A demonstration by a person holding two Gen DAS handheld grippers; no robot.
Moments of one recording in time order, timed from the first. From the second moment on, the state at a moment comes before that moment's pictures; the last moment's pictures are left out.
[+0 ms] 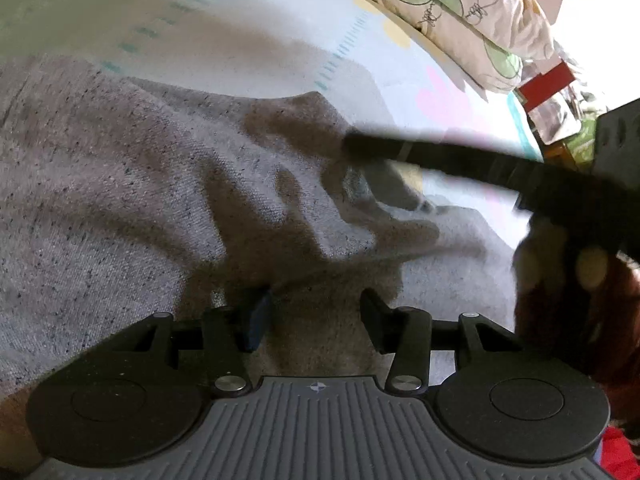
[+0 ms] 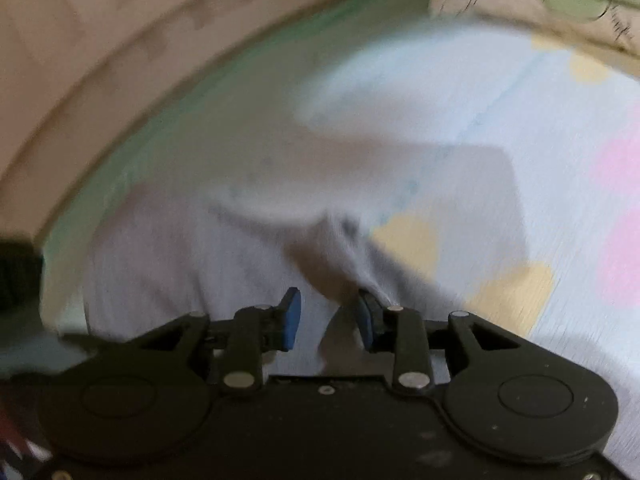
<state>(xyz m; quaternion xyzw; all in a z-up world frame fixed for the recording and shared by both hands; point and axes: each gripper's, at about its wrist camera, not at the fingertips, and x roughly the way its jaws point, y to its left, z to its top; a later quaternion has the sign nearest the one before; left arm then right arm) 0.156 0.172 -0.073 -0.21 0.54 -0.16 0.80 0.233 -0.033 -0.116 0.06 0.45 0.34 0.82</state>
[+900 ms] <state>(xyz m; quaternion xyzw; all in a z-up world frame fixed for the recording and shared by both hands) 0.140 0.150 -0.062 -0.14 0.53 -0.15 0.82 0.306 0.047 -0.115 -0.09 0.46 0.36 0.80</state>
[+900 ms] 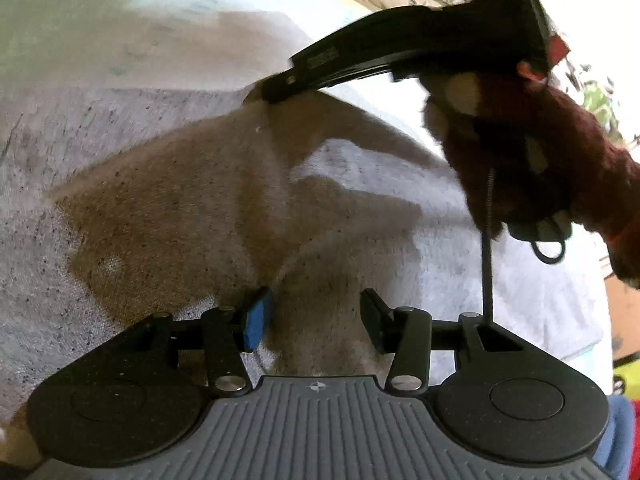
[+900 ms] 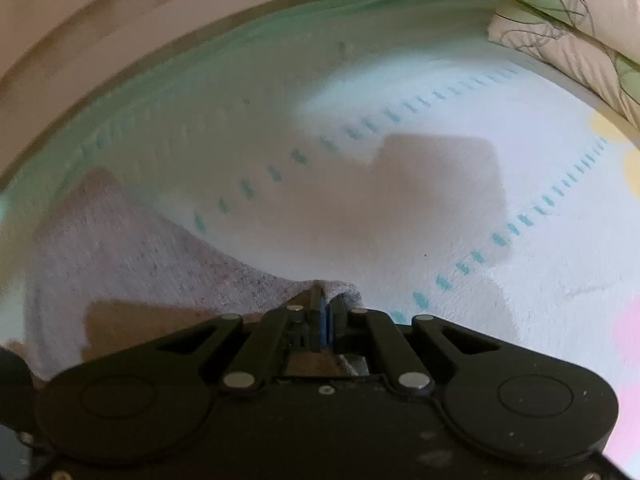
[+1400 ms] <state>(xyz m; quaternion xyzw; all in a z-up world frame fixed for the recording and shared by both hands) 0.142 0.135 -0.025 -0.11 0.50 -0.14 0.85 0.279 -0.051 -0.074 0.07 0.38 0.27 0.88</state>
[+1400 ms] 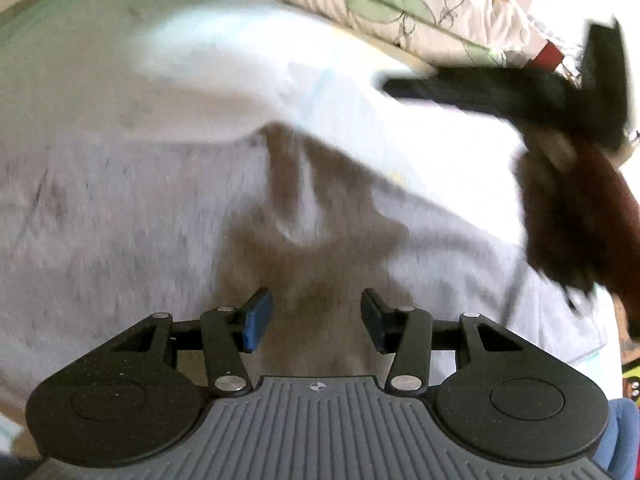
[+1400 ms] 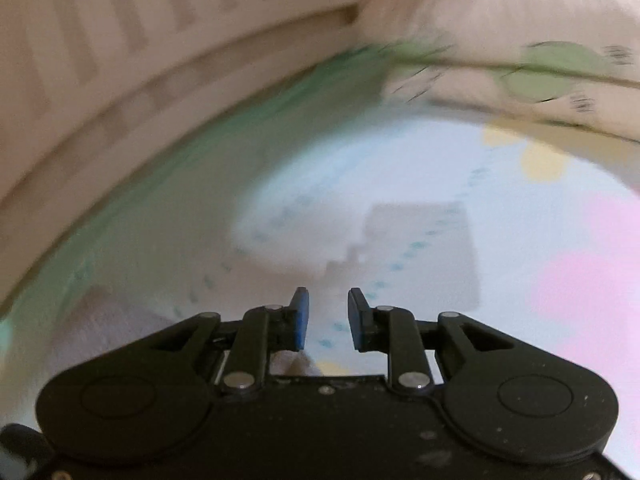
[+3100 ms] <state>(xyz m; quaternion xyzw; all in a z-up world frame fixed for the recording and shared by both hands) 0.086 -0.084 -0.069 0.17 0.49 -0.39 0.76 -0.023 -0.471 -0.112 0.30 0.44 -0.19 0.82</state>
